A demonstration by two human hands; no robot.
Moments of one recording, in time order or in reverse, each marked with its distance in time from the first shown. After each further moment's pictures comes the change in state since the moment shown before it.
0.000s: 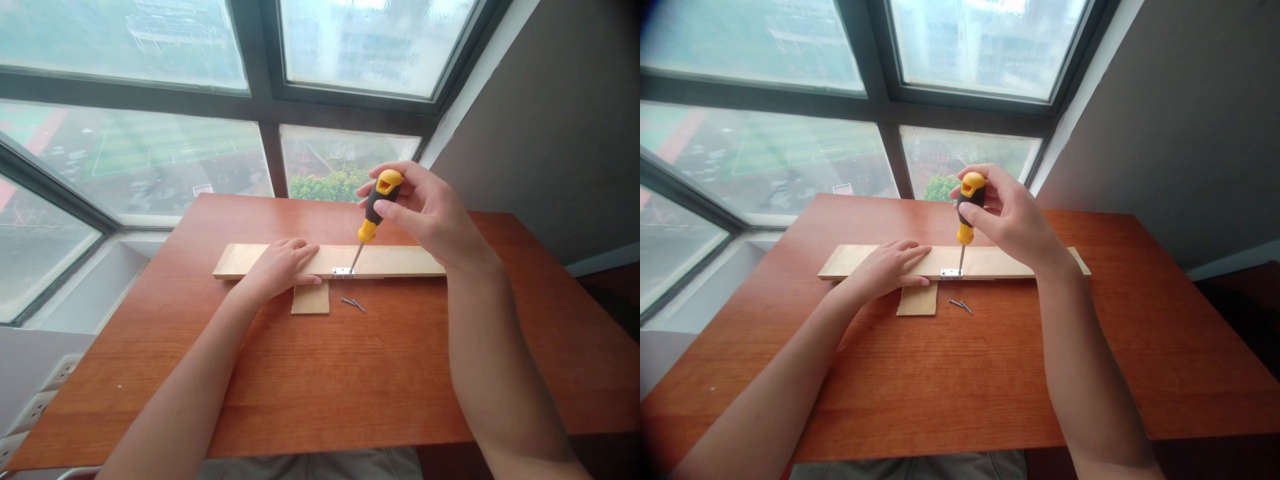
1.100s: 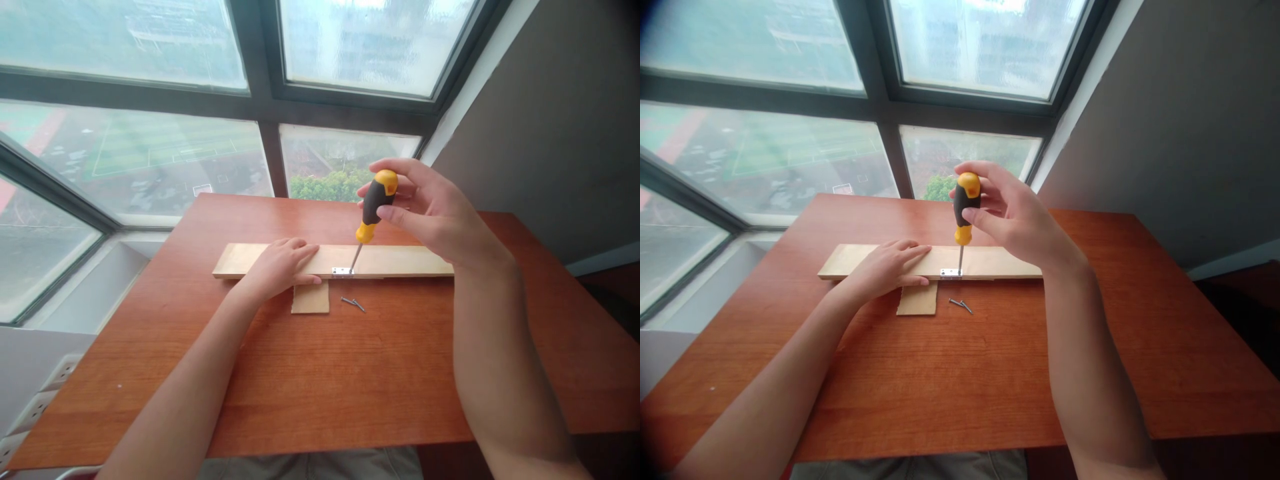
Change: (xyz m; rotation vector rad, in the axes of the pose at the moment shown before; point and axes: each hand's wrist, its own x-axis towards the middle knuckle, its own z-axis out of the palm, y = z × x) left_hand 0.000 0.002 -0.004 0.035 -0.024 -0.005; right_hand -0.002 -0.002 -0.009 0.055 -0.079 -0.012
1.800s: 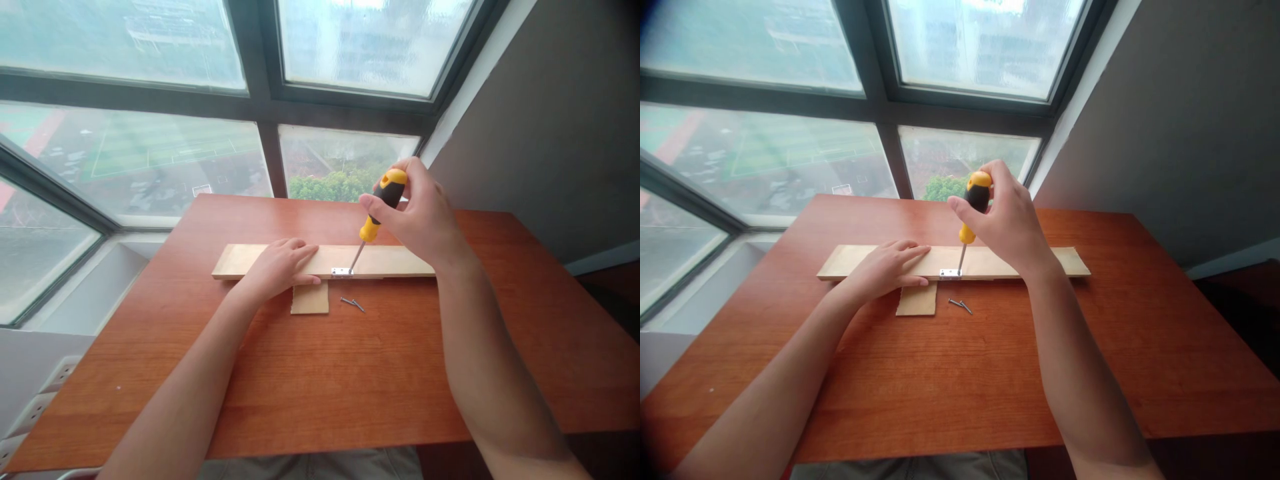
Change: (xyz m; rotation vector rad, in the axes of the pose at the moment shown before) left_hand 0.000 0.000 -0.001 -0.039 0.011 -0.006; right_hand 0.009 0.013 0.016 -0.432 0.359 0.031
